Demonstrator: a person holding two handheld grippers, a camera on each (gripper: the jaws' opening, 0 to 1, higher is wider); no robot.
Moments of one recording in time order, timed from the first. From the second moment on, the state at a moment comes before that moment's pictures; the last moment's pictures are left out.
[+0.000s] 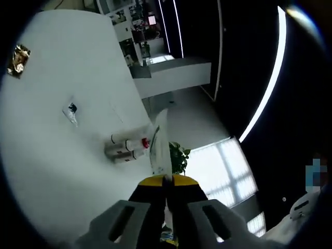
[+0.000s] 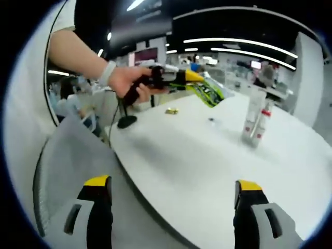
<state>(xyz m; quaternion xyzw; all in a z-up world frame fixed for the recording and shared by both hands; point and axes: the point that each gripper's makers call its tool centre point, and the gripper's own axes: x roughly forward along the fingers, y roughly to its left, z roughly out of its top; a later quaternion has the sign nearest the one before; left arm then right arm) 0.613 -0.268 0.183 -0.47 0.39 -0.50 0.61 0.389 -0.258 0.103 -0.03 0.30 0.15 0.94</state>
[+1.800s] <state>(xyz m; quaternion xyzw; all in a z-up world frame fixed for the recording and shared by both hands) 0.721 -0.354 0.023 -0.13 0.45 -0.44 0.76 0.381 -0.279 0.067 -0.07 0.38 0.12 0.92</state>
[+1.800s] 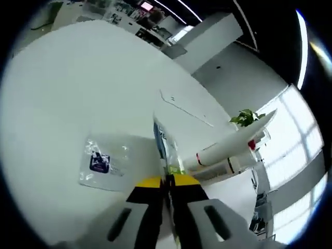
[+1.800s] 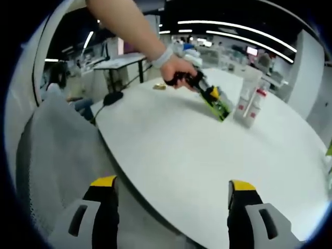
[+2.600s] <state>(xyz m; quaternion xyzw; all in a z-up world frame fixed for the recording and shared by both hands) 0.714 -0.353 0.005 0.23 0.37 -0.52 0.73 0.377 -0.279 0.061 -0.07 0.39 0.13 0.91</state>
